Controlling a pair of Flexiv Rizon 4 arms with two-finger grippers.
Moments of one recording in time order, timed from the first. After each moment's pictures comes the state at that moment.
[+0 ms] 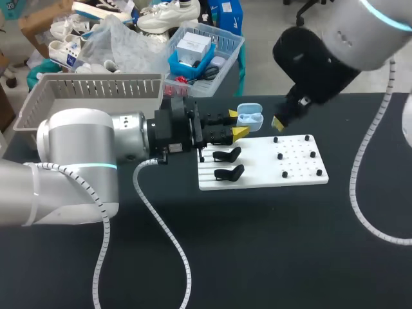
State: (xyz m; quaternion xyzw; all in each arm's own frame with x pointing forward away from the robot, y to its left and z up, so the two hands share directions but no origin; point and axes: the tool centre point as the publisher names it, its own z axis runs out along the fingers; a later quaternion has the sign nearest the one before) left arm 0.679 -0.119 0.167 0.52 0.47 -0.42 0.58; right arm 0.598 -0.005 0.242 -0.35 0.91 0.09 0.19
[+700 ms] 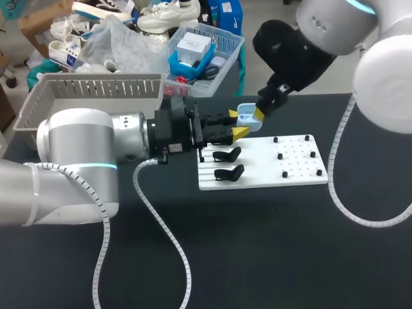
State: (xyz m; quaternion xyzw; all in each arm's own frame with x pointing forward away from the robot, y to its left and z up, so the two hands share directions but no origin) left arm 0.679 -0.119 0.167 0.52 0.47 -0.42 0.58; right arm 0.638 0.020 0.231 -0.37 0.90 0.11 0.18
